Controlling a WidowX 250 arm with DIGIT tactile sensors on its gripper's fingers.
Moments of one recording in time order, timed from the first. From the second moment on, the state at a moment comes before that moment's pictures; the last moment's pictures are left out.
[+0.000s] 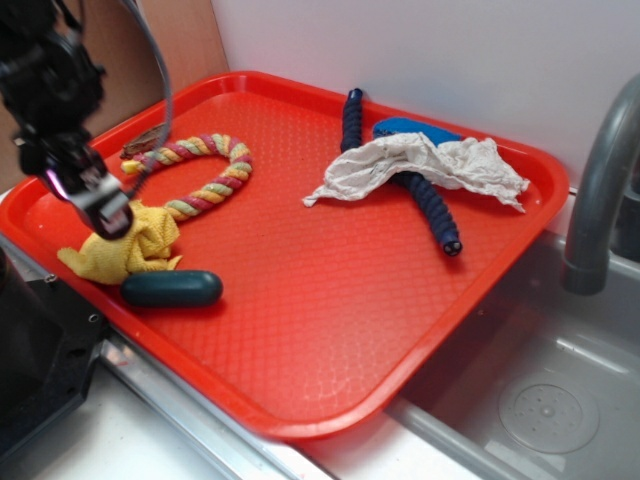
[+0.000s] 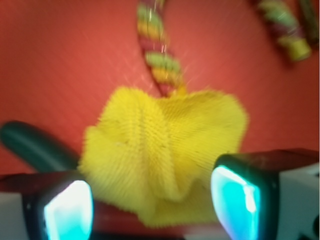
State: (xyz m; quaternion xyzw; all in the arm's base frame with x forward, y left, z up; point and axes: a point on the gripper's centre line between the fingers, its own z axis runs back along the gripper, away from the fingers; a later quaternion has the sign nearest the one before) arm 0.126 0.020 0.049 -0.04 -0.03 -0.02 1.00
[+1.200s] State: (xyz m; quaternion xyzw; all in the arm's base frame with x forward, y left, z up) arm 0.137 0.020 0.107 -0.03 -0.03 0.04 1.00
